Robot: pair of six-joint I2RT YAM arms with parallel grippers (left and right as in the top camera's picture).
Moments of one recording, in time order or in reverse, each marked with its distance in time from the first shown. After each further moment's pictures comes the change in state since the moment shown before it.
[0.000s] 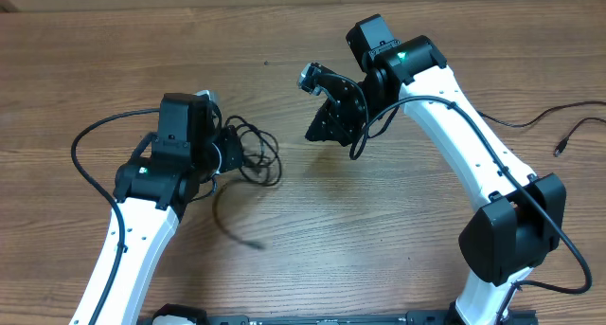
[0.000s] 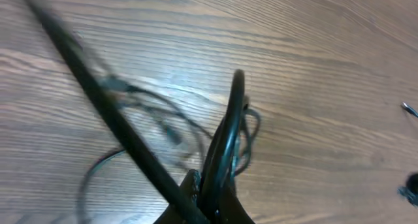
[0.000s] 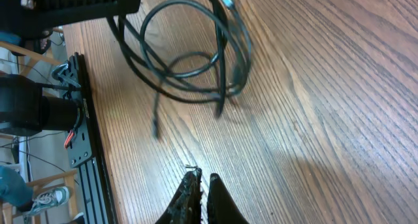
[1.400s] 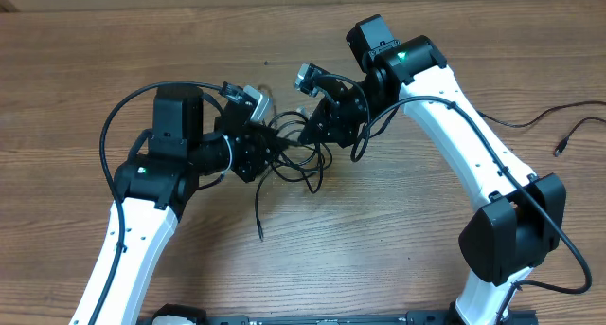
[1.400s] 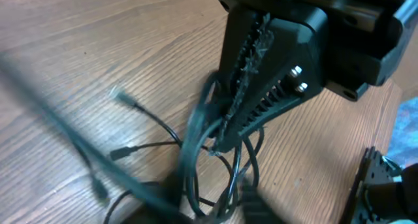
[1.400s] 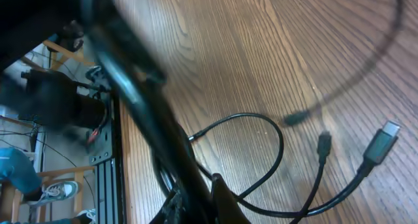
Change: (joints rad) left arm 0.005 0.000 0.000 0.151 0.576 0.627; right arm 0.000 0.000 0.000 -0.006 -0.128 -0.100
